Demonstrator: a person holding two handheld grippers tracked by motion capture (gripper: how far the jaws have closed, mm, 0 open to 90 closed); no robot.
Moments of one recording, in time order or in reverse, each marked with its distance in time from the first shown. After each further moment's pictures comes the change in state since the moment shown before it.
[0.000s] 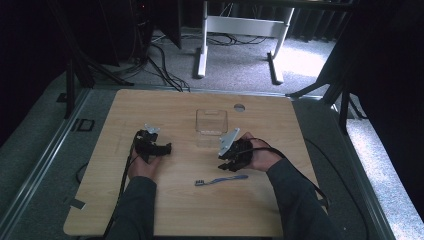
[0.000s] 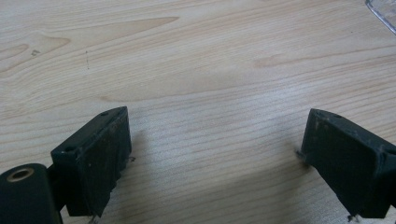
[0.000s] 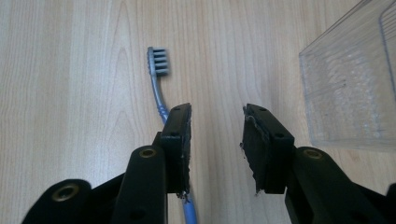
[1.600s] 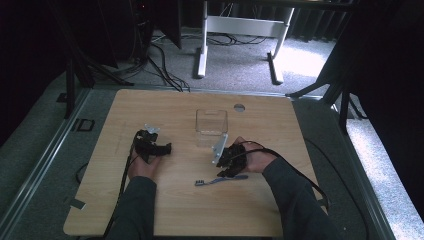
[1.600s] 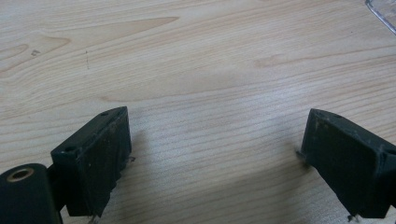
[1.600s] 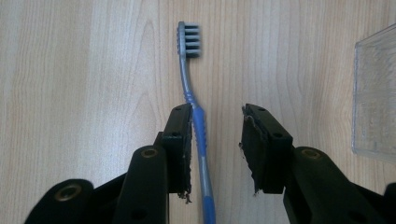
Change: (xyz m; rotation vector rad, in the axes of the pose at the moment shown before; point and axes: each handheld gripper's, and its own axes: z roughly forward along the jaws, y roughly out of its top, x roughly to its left) left arm 0.000 0.000 0.000 0.000 0.000 0.000; right arm 0.008 0.010 0.019 0.130 0.096 -0.073
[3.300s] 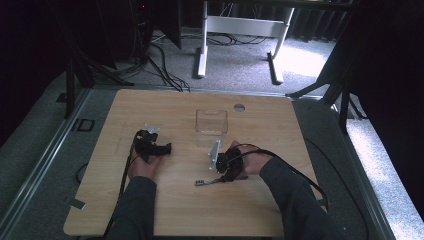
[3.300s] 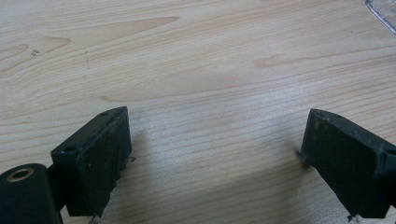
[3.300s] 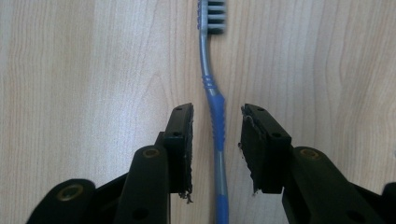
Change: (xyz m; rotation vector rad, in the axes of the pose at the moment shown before) left arm 0.000 0.000 0.000 0.000 0.000 0.000; right arm 0.002 0.004 0.020 0.108 0.065 -0.044
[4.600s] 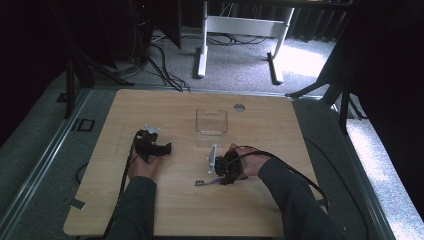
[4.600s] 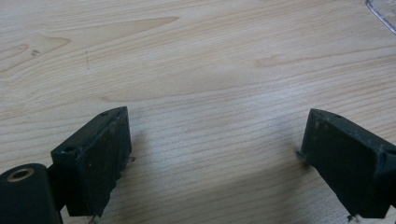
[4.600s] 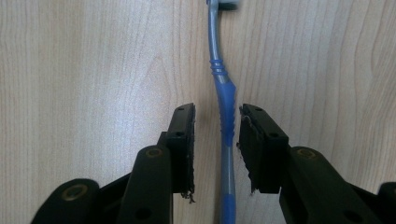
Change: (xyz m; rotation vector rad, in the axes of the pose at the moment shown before) left arm 0.000 0.000 0.000 0.000 0.000 0.000; right arm 0.001 0.001 0.014 0.079 0.022 -0.010
